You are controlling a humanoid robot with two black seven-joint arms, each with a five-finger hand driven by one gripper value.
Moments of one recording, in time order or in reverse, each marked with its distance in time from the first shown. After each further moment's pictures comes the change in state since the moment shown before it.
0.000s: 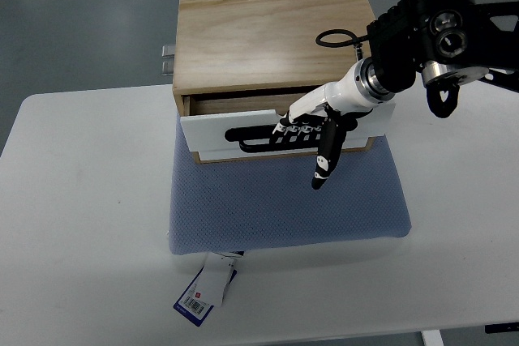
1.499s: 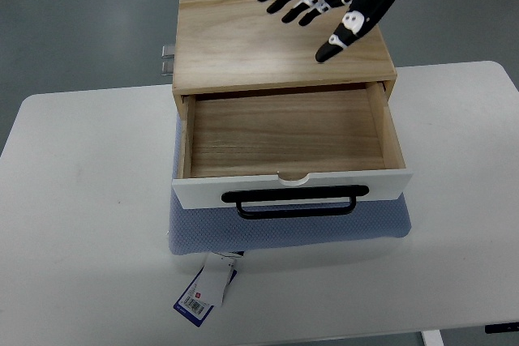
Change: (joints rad) left arm 0.000 0.000 0.001 -0.003 0.001 0.000 0.001; right arm -0.094 -0.160 0.592 -0.270 0.252 0.112 0.078
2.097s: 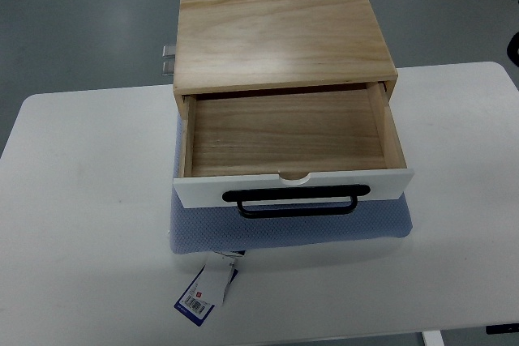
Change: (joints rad) left arm 0.000 0.000 0.001 -0.007 0.000 0.000 0.000; right arm -0.529 0.365 0.647 -0.758 0.077 -0.105 0.477
